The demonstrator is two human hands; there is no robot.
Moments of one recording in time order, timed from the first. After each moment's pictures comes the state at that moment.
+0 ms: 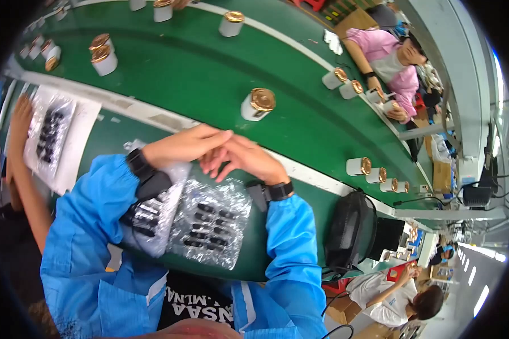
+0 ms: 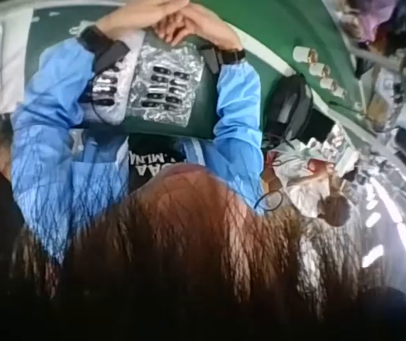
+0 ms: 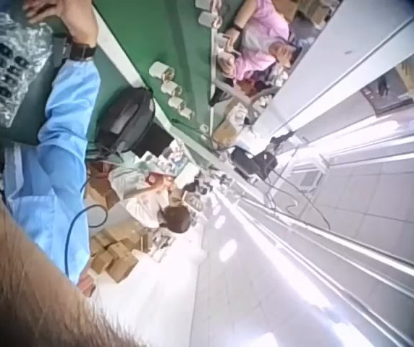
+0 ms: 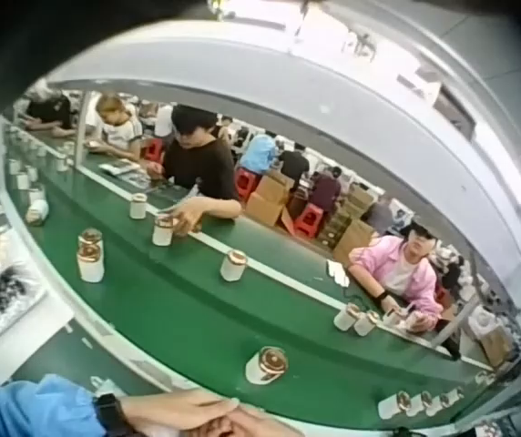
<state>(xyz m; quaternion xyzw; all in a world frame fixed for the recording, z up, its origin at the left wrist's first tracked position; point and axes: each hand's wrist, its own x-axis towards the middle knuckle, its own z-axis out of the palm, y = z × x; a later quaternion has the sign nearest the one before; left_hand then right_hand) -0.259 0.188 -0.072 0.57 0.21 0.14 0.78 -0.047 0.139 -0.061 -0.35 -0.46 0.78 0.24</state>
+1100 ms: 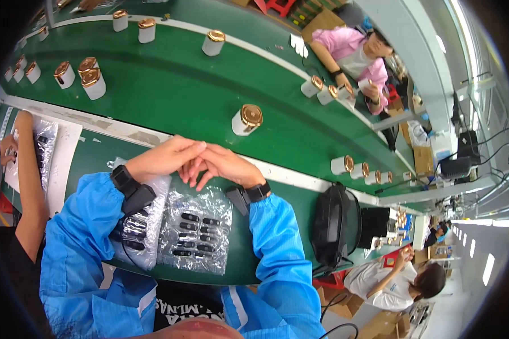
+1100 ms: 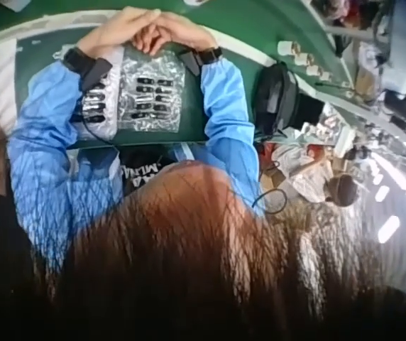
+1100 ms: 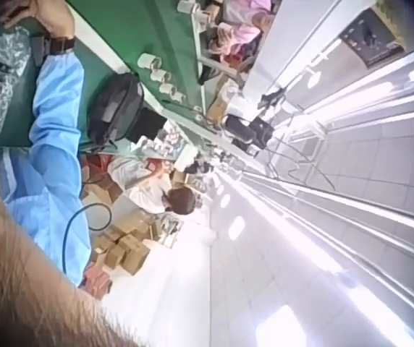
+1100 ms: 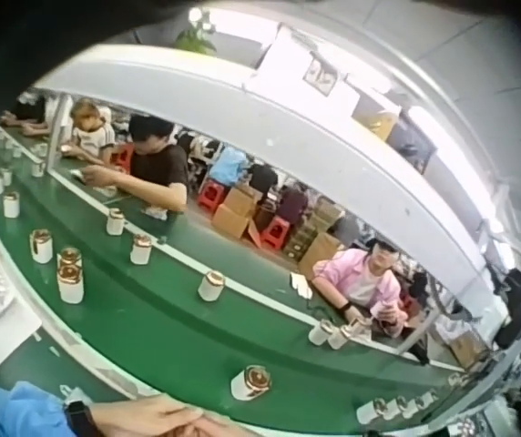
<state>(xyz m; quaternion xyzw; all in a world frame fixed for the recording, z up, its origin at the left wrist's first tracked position) -0.271 0.185 -0.080 0.60 0.20 0.15 0.76 -0.057 0.136 -0.067 -0.36 -0.43 0.78 0.25</state>
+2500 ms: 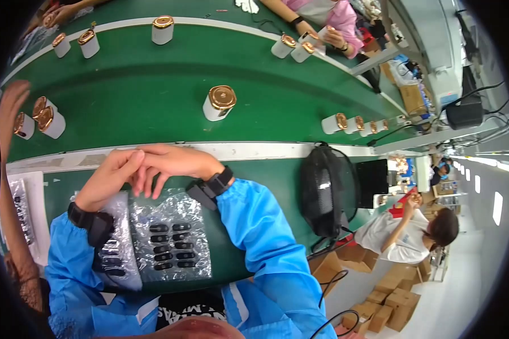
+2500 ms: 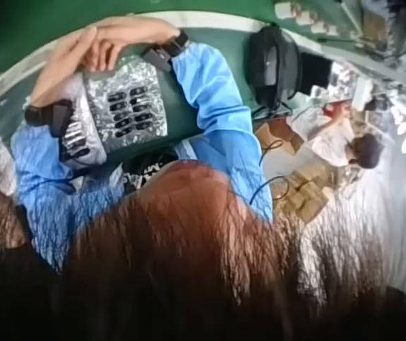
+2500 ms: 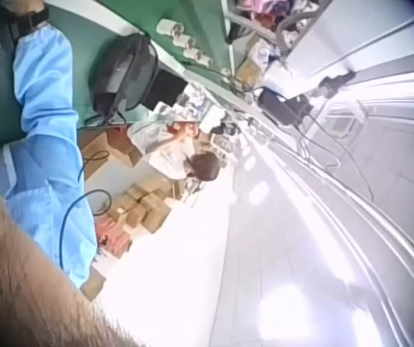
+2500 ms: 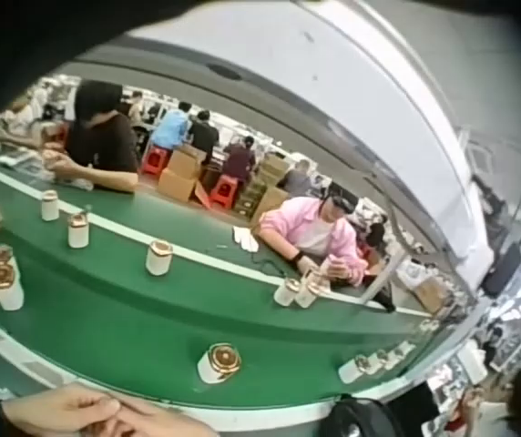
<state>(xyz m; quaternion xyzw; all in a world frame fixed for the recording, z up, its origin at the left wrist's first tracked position) -0.269 0.187 -0.072 0.57 0.26 0.12 0.77 -0.053 0.144 -0.067 -0.34 -0.46 0.78 0.25</state>
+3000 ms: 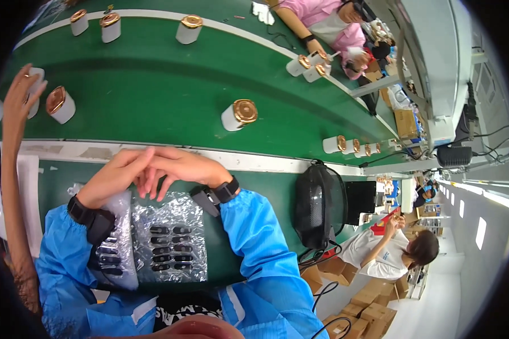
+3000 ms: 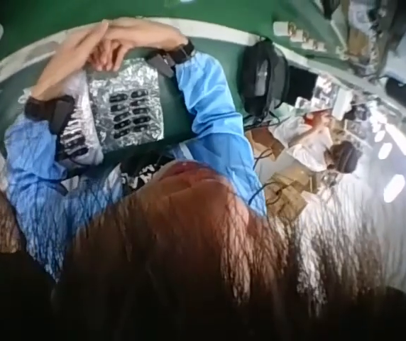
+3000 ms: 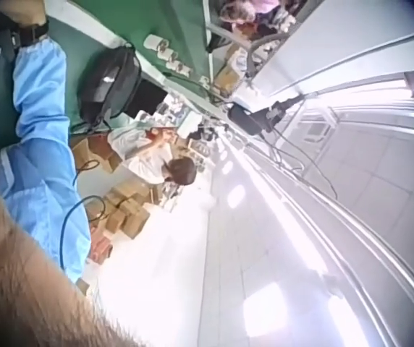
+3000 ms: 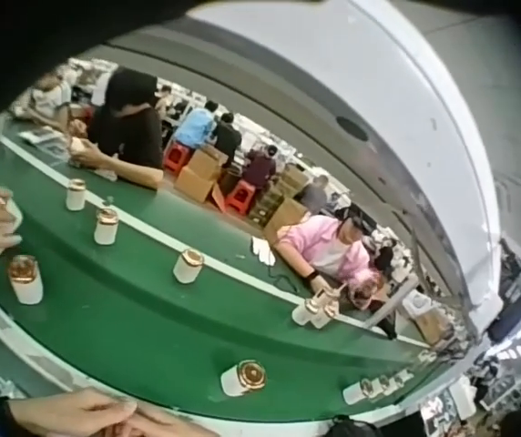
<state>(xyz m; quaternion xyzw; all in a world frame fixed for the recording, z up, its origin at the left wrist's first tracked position) -0.267 0.189 -0.067 0.55 0.27 0.12 0.78 -0.053 0.149 -0.073 -0.36 -0.46 0.78 0.23</state>
